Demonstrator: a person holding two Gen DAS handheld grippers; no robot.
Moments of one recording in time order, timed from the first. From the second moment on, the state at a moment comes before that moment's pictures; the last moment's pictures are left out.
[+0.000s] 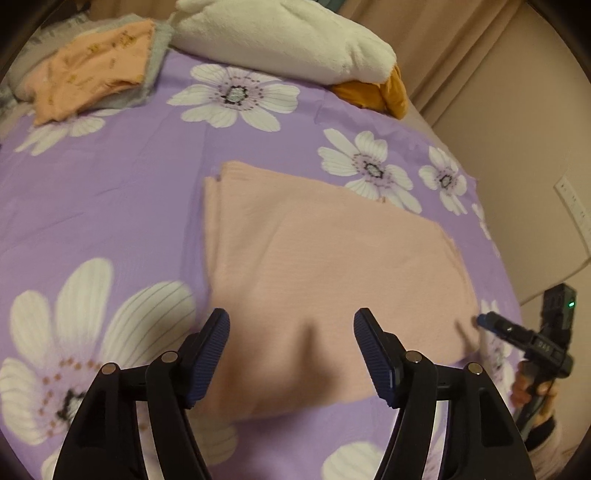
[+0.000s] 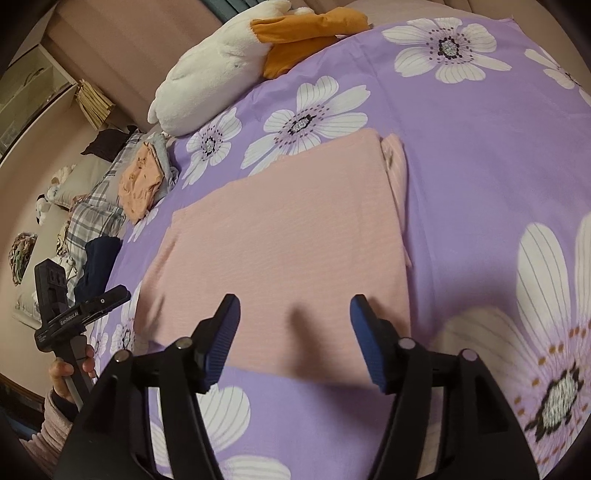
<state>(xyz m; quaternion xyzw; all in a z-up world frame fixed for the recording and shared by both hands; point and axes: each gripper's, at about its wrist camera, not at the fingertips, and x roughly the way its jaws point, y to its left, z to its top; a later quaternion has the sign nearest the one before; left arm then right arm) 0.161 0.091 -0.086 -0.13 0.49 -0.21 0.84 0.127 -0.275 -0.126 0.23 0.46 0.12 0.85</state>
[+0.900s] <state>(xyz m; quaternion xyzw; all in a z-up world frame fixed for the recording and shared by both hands) 0.270 0.113 -0.125 -0.26 0.50 -0.23 0.80 0.217 -0.313 -0.142 0.28 0.45 0.10 0.84</state>
